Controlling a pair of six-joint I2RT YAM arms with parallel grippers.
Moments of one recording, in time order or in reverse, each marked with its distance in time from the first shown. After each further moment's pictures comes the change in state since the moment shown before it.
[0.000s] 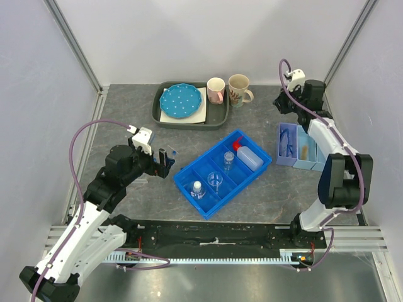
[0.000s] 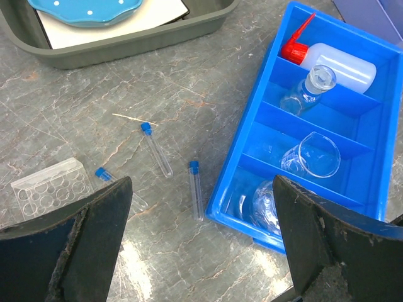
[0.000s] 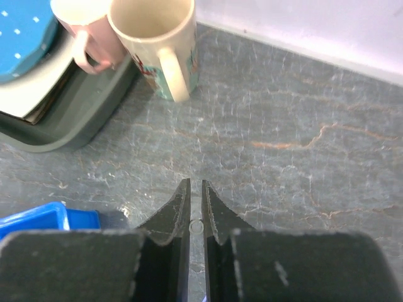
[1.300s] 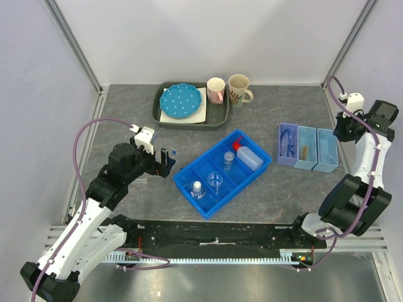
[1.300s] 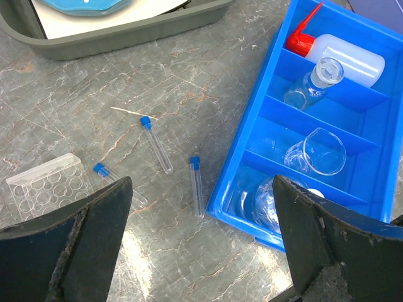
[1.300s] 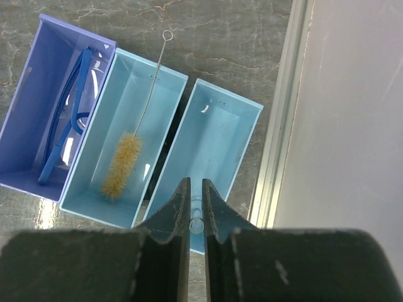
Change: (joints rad) left arm 0.000 0.035 0.000 0.000 -0.003 0.000; right arm -0.546 -0.233 0.026 -0.628 -0.047 -0.492
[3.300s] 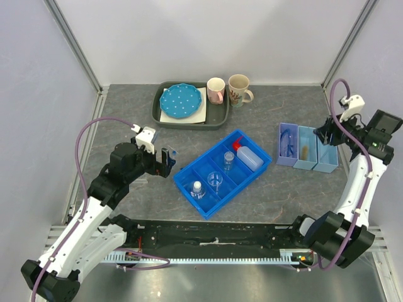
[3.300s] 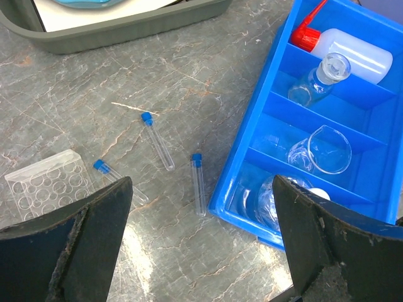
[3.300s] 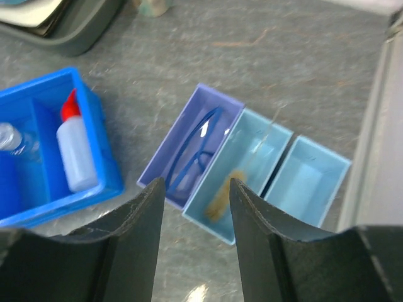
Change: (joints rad) left arm 0.000 0.015 -0.005 0.001 -0.005 0.000; right arm -0.004 -0.281 -0.092 0.001 -0.359 0.158
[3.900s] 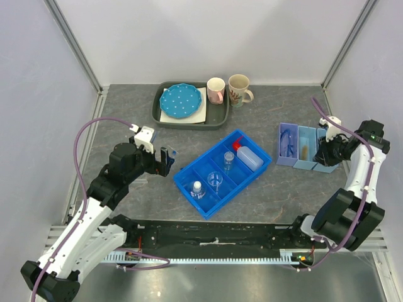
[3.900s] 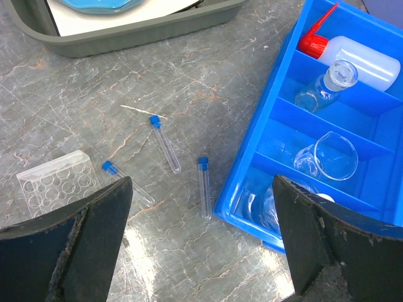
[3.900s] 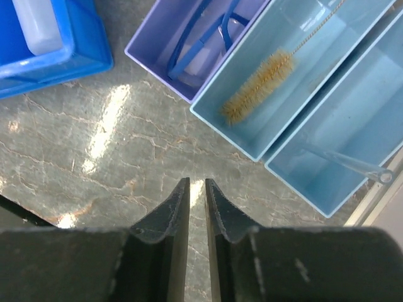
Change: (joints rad) left arm 0.000 -0.006 0.000 0.006 -0.033 0.000; right arm 0.000 0.143 -0.055 -0.399 0.151 -0.446
